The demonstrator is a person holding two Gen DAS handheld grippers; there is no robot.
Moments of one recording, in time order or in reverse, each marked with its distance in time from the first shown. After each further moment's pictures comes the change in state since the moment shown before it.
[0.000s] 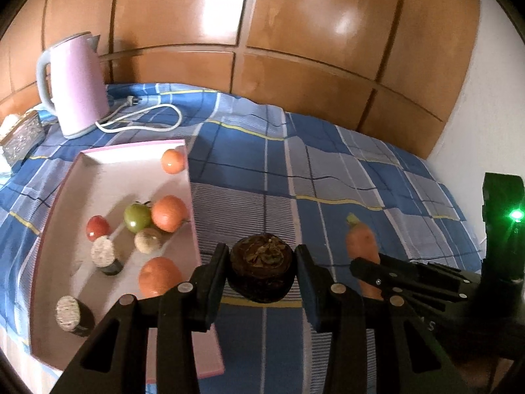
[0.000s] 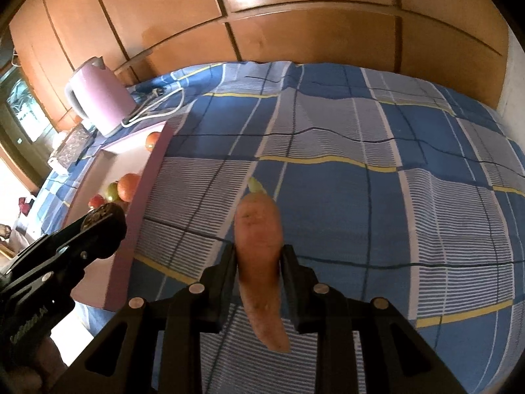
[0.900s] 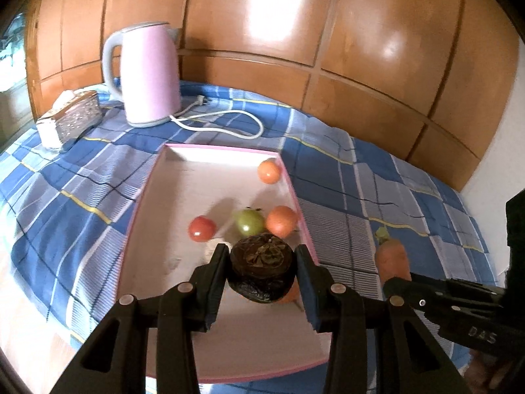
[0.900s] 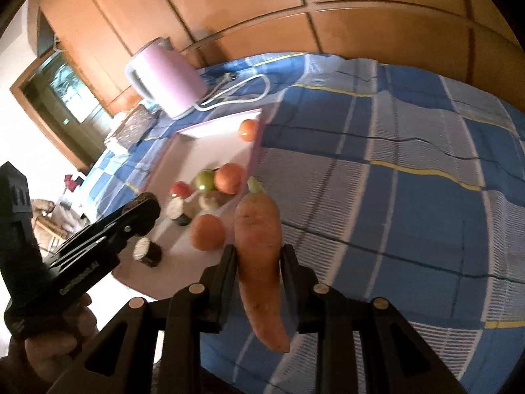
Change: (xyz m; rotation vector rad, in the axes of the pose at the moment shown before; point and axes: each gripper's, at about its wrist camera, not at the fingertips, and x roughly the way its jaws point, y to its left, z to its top) left arm -0.040 0.094 -0.002 -0.133 -0.050 0.134; right arm -0.001 0.077 0.011 -0.090 0.070 0.244
